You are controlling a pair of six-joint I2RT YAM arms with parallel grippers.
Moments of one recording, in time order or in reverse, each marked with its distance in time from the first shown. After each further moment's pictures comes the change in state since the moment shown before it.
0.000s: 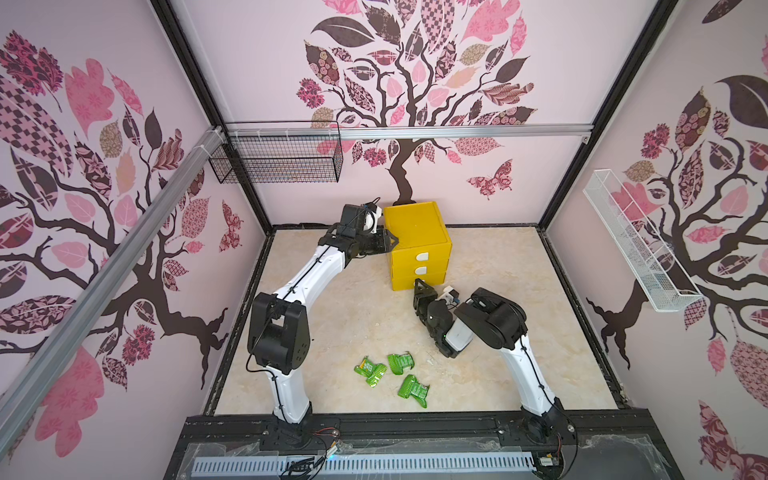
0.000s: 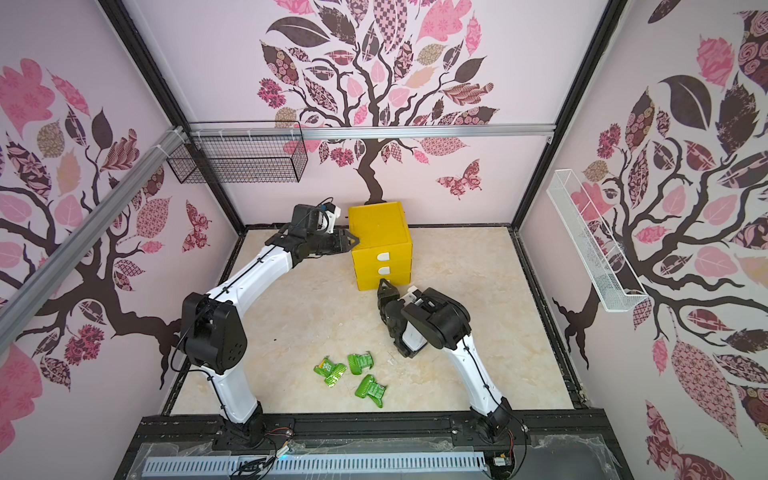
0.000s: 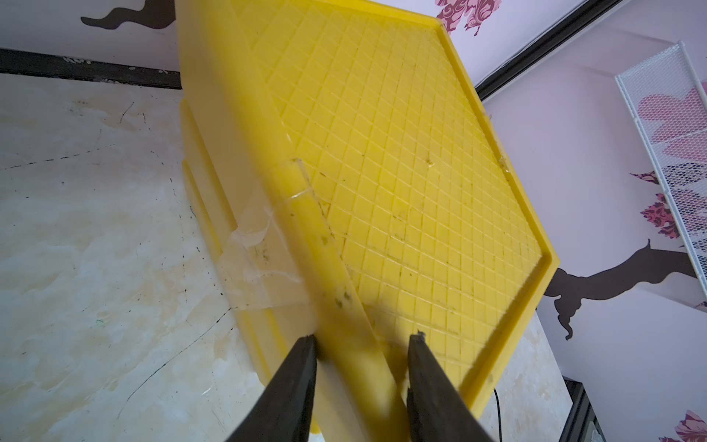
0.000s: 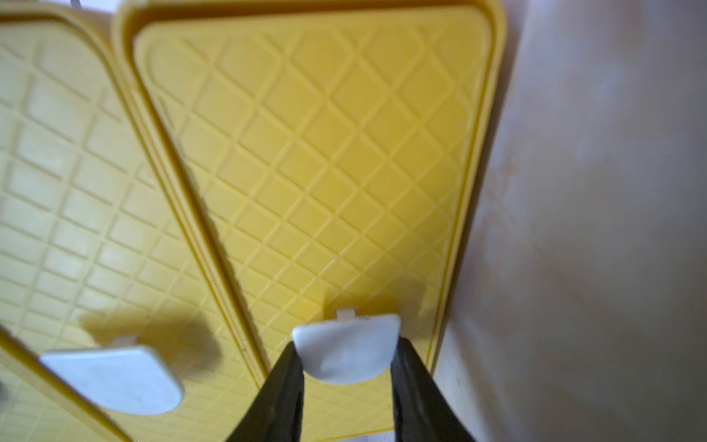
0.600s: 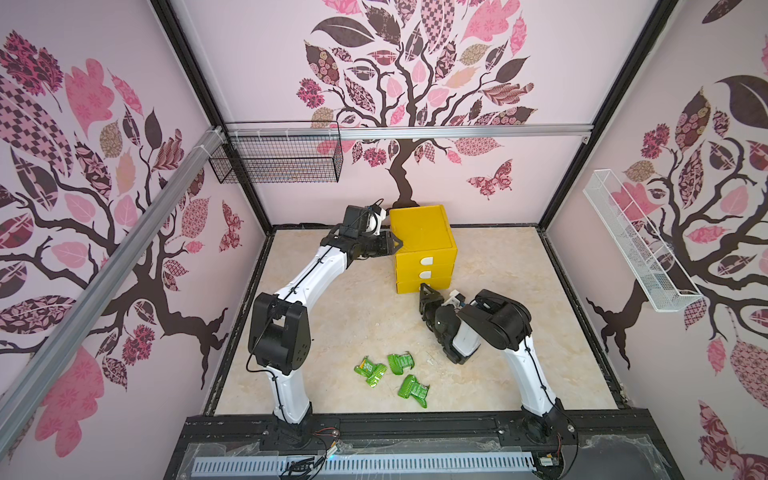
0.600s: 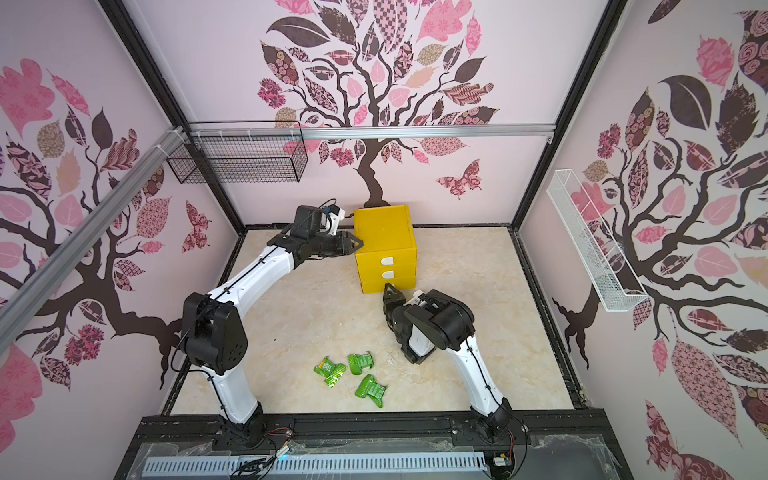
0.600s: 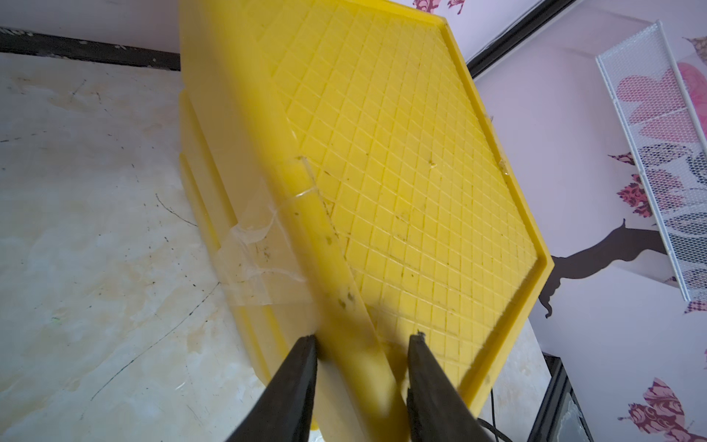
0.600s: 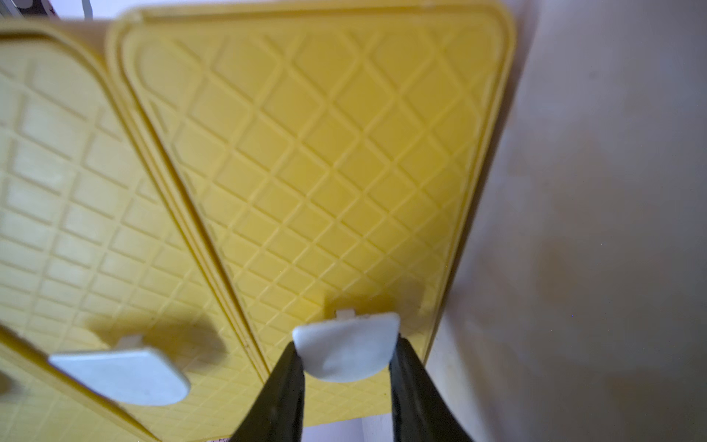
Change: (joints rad) left arm -0.019 0.000 0.000 -0.019 0.054 0.000; right arm -0.002 -0.056 -0.156 0.074 -0.027 0.000
